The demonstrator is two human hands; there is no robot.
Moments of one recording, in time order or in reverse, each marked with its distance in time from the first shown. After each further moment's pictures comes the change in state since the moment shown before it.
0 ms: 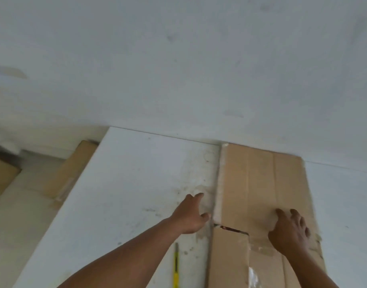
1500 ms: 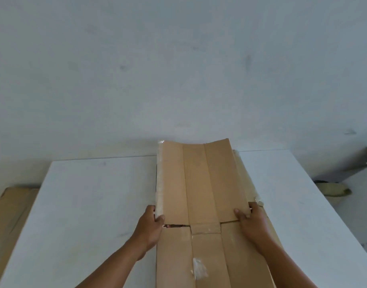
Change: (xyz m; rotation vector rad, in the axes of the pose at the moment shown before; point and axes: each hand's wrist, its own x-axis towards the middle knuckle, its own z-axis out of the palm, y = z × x) left_hand -0.047 -0.034 -0.033 -0.449 0.090 0.091; right_hand -0.105 -0.008 -0.023 0.834 0.198 0.184
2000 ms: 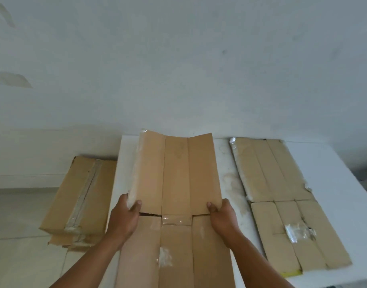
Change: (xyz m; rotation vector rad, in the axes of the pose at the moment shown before) left_hand -0.055 -0.166 -0.258 -0.011 0.313 -0.034; right_hand -0.196 -0.127 0.238 -0.030 -0.168 0.015
